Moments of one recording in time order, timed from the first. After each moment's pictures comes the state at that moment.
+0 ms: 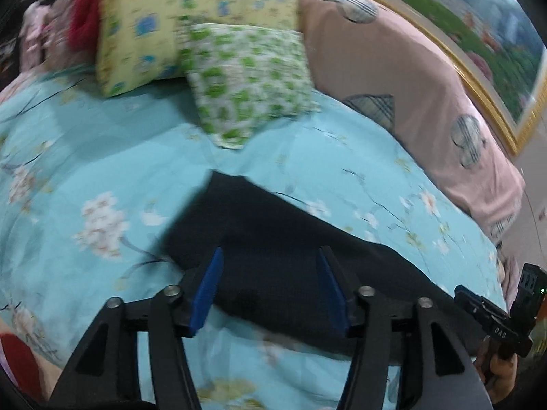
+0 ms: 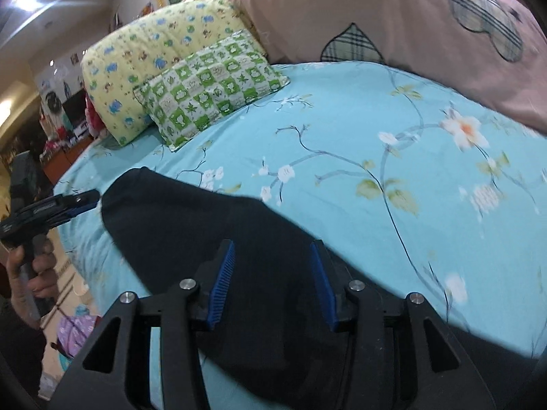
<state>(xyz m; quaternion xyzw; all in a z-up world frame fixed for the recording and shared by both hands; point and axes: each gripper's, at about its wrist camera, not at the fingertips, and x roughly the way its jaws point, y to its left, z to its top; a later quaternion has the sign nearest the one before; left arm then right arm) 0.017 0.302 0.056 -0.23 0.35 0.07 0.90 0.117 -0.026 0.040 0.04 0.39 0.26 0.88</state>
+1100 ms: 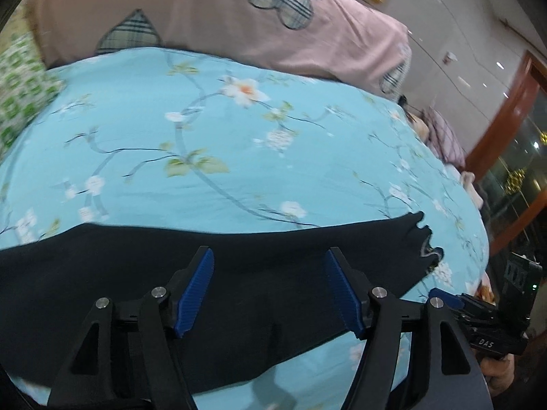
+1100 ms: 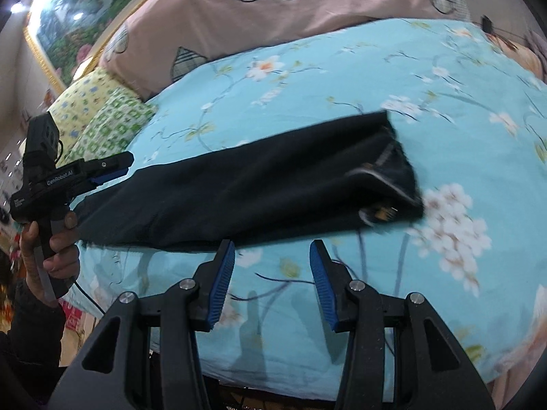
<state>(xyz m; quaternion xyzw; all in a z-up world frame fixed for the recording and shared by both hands) 0.125 -0.005 0.064 -0.06 0.44 -0.23 0.87 -0.044 -0.225 0.003 0.20 0.42 0.05 0.88</state>
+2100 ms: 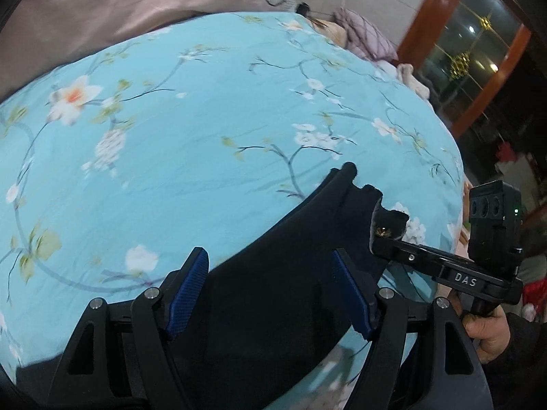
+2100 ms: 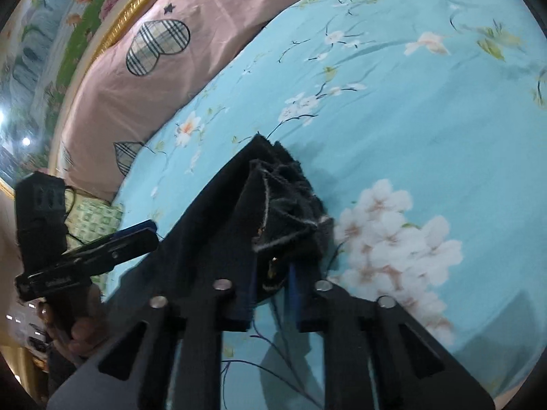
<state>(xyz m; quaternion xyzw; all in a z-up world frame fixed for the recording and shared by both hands) 0.170 -0.181 0.041 0.11 0.50 -0.40 0.76 -0.036 -0.306 -0.037 0.42 0.35 -0.04 0.84</state>
